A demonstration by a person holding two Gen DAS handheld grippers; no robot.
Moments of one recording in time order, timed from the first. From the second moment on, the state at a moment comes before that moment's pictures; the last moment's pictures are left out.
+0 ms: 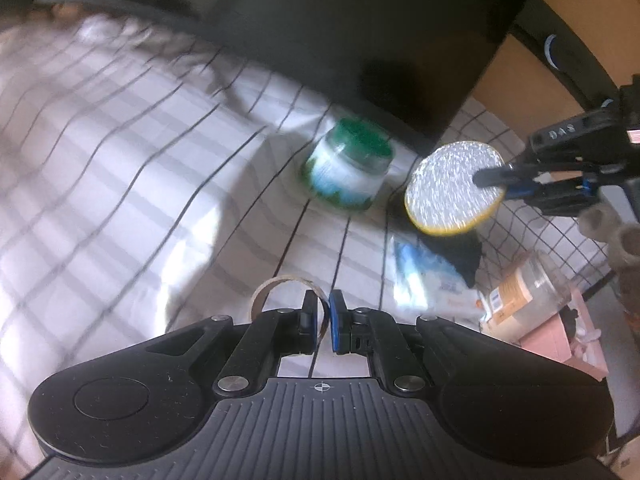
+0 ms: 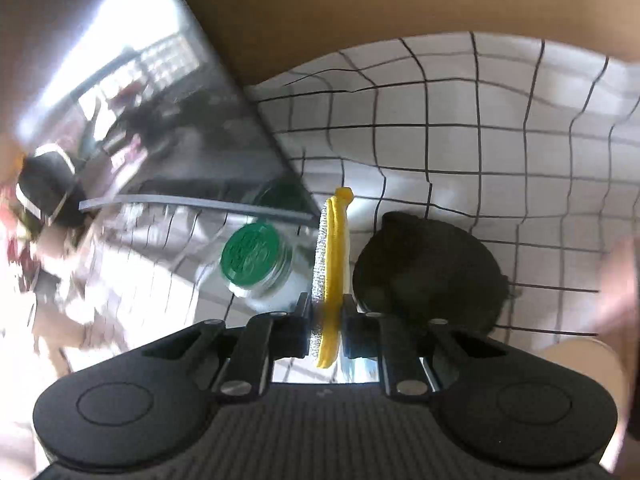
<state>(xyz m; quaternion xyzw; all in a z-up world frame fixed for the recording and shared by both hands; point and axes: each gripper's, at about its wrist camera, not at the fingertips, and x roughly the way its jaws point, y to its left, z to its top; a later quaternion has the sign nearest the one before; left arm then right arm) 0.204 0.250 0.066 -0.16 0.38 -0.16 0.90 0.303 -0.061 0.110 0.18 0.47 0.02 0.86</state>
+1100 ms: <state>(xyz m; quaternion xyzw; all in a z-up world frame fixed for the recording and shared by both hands) 0.221 -0.107 0.170 0.04 0.30 -0.46 0.83 0.058 -0.298 0.210 0.18 0.31 -0.18 0.92</state>
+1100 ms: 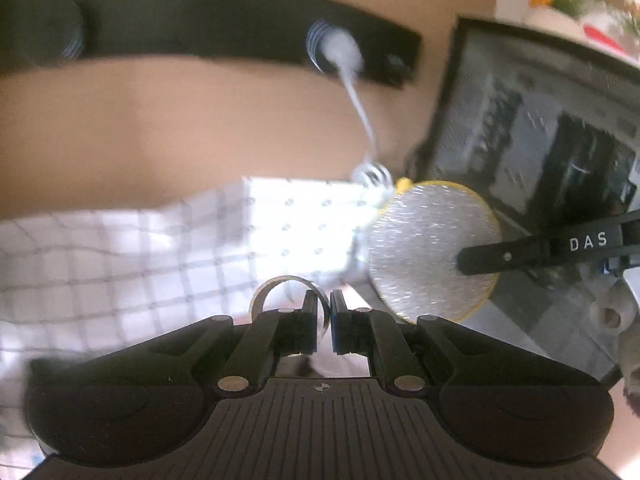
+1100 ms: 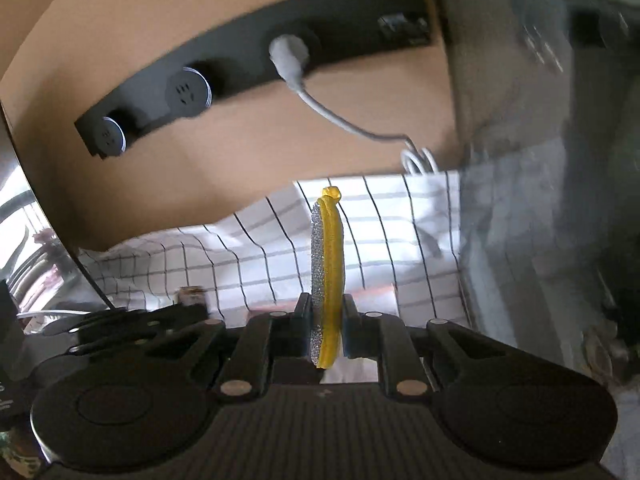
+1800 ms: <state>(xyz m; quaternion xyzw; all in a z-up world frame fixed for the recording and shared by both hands) 0.197 -0.130 0.124 0.07 0.35 -0.42 0.83 0.079 -0.284 0.158 0.12 0.35 -0.16 0.92</state>
